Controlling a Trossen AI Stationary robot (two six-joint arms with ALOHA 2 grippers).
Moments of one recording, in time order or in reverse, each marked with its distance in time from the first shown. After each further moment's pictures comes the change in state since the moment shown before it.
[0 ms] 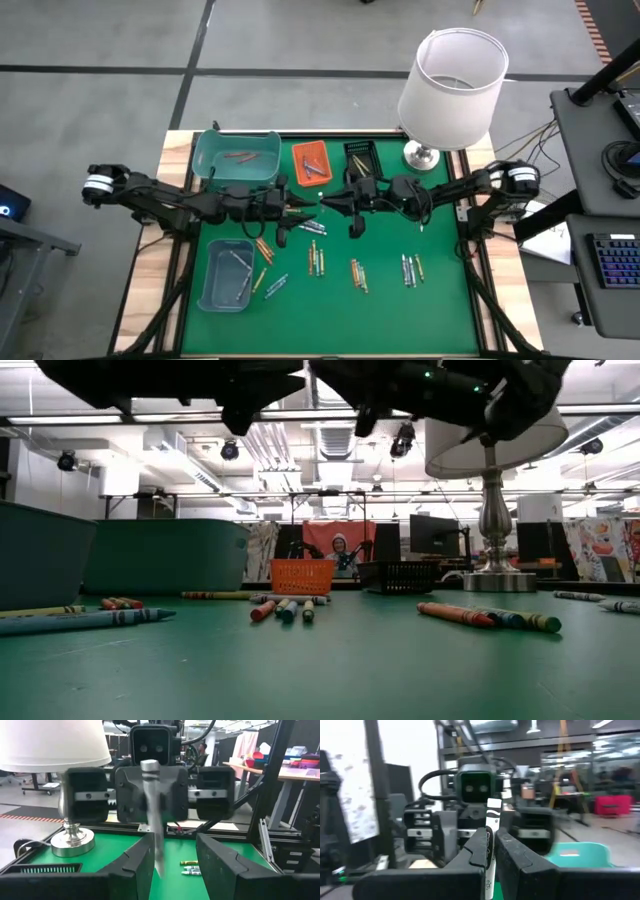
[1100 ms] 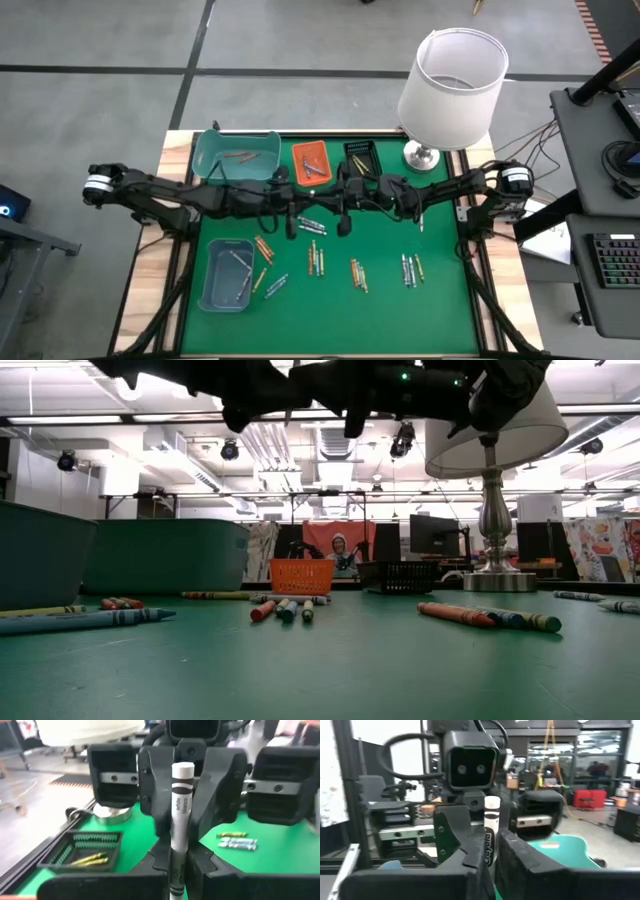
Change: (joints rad) left arm 0.009 -0.007 0.175 -0.414 -0.159 0.027; right arm 0.000 0.031 0.095 -0.148 0.111 -0.083
